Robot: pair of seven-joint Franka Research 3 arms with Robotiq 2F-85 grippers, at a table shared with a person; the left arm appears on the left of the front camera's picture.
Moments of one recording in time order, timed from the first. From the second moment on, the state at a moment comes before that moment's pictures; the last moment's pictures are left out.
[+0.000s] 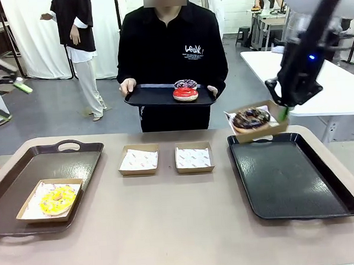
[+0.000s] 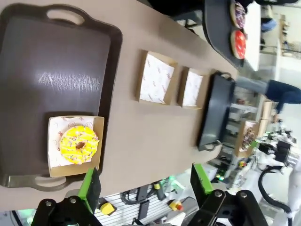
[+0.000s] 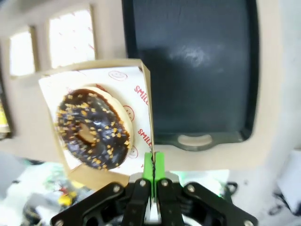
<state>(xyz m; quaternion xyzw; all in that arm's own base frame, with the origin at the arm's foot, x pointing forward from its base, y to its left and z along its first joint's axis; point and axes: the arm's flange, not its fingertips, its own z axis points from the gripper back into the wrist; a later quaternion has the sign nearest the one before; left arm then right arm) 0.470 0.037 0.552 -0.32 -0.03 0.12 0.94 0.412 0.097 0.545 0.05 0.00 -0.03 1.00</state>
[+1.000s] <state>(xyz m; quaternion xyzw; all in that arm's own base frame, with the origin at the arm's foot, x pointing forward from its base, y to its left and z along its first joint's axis) 0.554 -0.134 0.475 -0.07 -0.01 0.09 0.99 0.400 0.079 0.429 -0.01 0.02 -0.01 1.00</state>
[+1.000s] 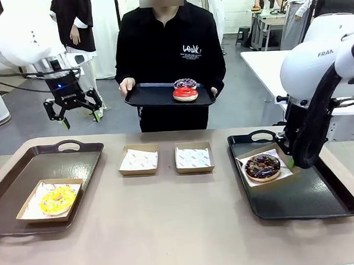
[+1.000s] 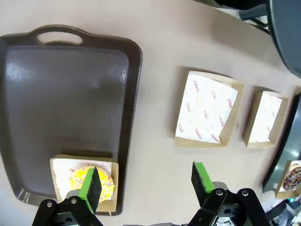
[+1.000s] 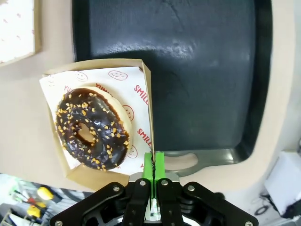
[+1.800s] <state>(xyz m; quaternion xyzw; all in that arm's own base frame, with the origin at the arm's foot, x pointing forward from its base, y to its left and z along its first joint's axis) 0.536 -0.221 0.409 -0.06 -0.06 0.02 1.00 0.399 0.077 0.424 -0.03 0.03 0.00 1.00</state>
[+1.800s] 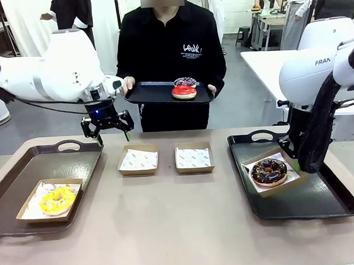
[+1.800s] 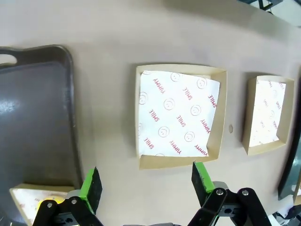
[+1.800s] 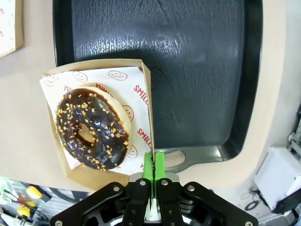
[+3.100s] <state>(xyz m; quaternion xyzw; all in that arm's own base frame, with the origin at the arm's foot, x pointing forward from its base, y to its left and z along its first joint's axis) 0.532 -0.231 0.379 -0.06 -0.05 -0.02 1.00 0.399 0.077 0.424 -0.03 0.03 0.00 1.00</state>
